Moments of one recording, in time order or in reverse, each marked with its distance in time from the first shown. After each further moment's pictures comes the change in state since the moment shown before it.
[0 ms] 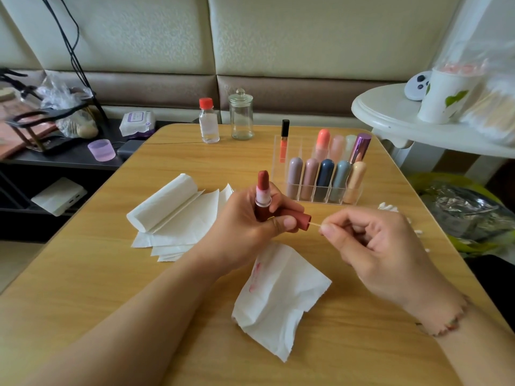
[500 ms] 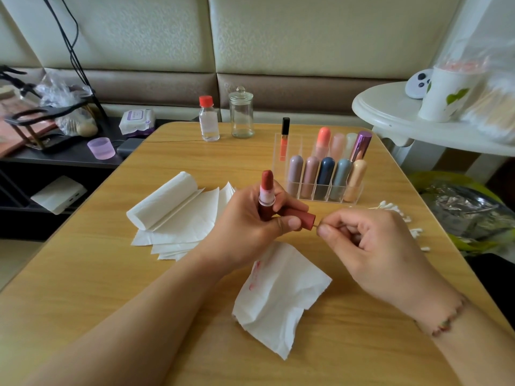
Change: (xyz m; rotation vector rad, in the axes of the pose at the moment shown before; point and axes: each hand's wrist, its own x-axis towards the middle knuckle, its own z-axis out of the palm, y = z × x) left_hand -0.001 0.000 0.005 -0.011 -0.010 0.034; right_hand 0.002 0.000 0.005 -0.130 0.003 0.013
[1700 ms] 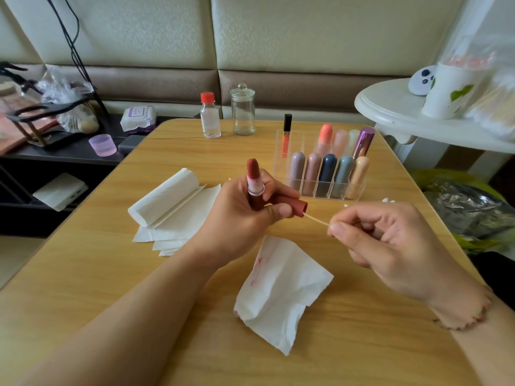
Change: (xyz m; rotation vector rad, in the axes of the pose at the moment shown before) left_hand 0.000 0.003 -0.009 0.063 0.074 0.024; right_hand -0.001 -0.005 -0.018 0.376 -0.158 0.067
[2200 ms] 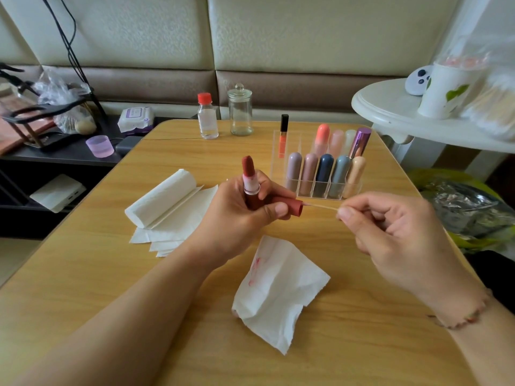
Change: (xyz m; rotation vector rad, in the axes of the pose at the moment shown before) left_hand 0.001 -0.002 0.000 -0.063 -0.006 -0.036; right_hand 0.001 0.003 -0.002 -0.213 0.230 -0.078
